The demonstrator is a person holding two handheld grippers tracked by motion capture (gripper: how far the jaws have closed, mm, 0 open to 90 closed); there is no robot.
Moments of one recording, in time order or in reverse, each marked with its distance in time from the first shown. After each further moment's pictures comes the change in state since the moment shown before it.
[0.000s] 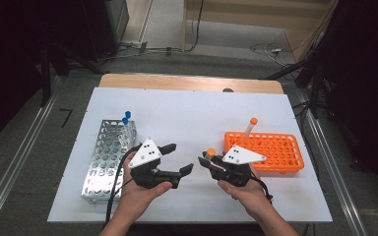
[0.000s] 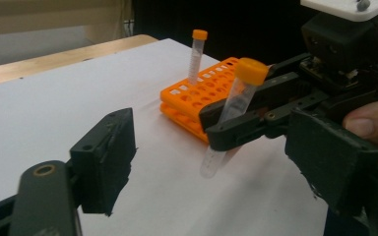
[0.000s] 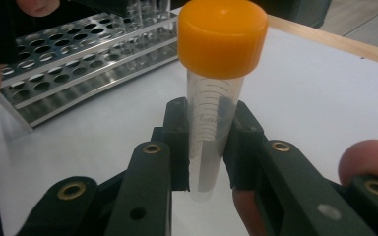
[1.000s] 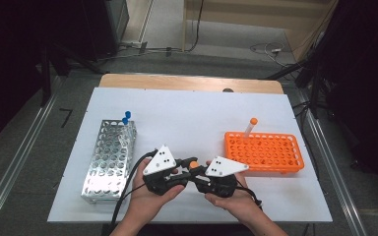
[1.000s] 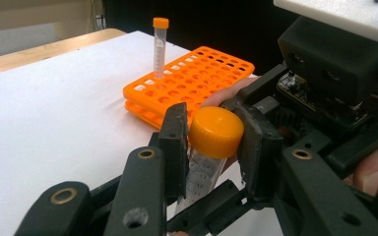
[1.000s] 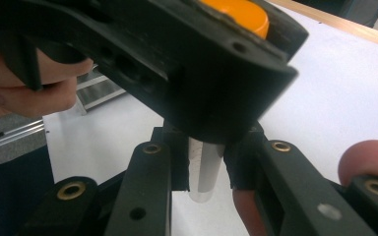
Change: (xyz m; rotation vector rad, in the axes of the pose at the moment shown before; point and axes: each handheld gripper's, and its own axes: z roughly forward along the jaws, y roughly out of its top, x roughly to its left) left arm -0.017 -0.005 0.017 0.031 -0.075 0.050; right arm 0.036 0.000 0.013 0.032 0.114 -0.080
